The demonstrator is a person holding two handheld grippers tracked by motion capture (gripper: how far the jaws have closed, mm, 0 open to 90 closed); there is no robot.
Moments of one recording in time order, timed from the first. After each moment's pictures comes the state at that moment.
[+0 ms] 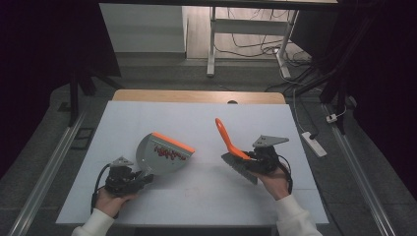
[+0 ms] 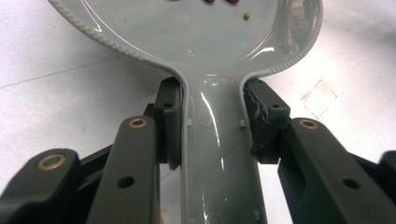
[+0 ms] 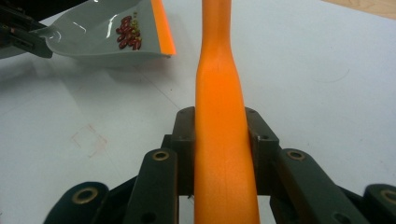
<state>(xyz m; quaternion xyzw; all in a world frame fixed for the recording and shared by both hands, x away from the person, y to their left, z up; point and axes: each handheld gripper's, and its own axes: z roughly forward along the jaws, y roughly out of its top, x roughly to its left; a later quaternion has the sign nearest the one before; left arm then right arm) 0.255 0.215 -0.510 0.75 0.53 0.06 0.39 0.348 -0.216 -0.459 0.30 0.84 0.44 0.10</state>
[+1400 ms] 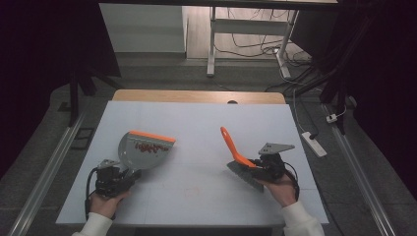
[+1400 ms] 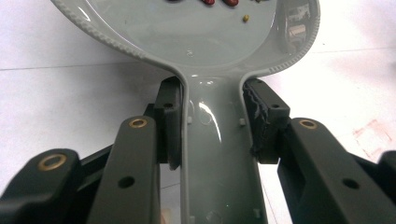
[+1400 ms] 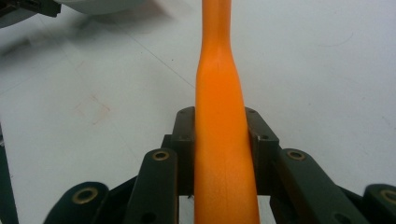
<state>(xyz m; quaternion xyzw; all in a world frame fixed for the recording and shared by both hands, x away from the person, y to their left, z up) 0.247 0.235 -0.516 0.68 0.62 0.11 0.38 0.335 -0.235 -0.471 0.31 0.84 0.43 0.08</state>
